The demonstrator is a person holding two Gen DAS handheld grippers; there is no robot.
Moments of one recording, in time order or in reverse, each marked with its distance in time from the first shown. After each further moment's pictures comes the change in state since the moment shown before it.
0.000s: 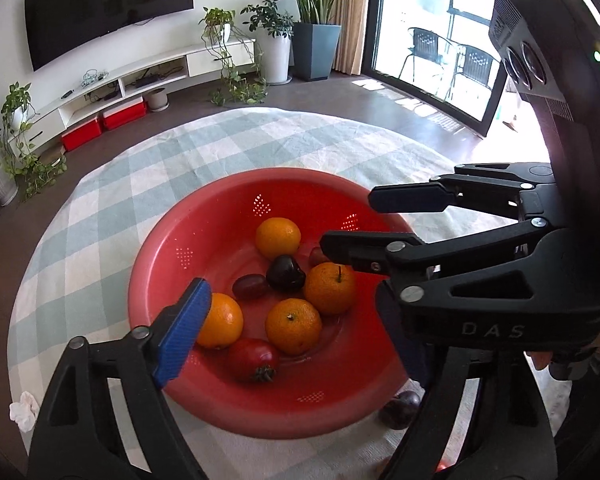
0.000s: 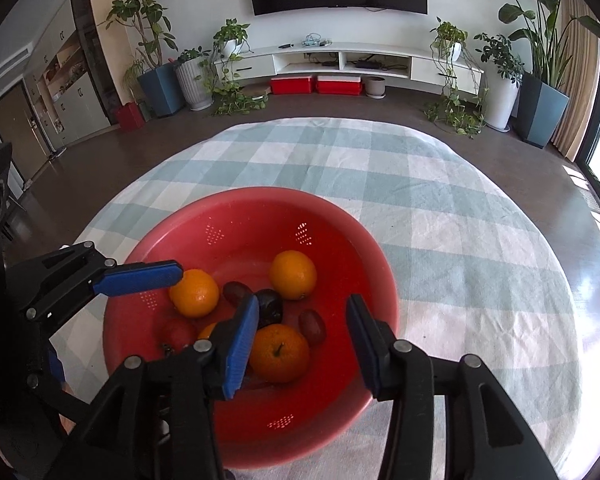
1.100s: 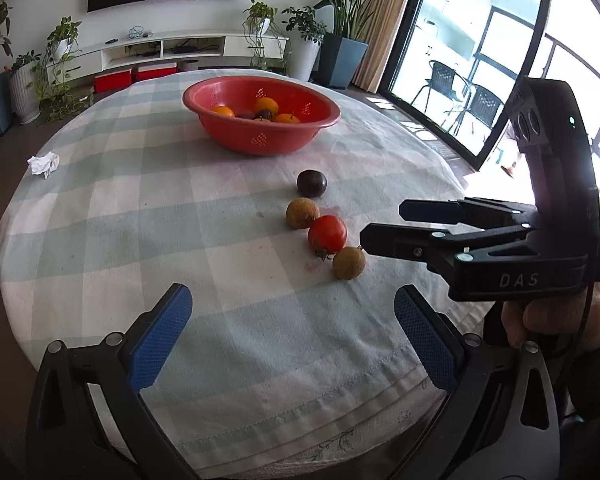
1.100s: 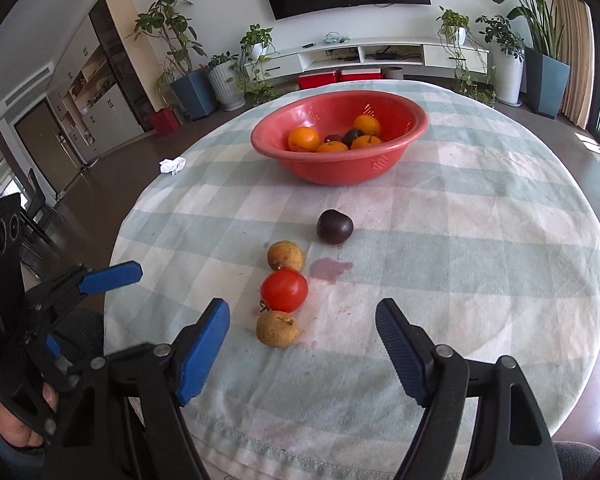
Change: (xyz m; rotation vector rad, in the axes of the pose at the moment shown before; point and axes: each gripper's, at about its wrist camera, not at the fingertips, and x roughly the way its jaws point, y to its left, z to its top) left arm -0.143 -0.069 -0.197 -0.229 -0.018 -0.023; right arm -0.093 0.068 -0.159 0.036 0.034 0.119
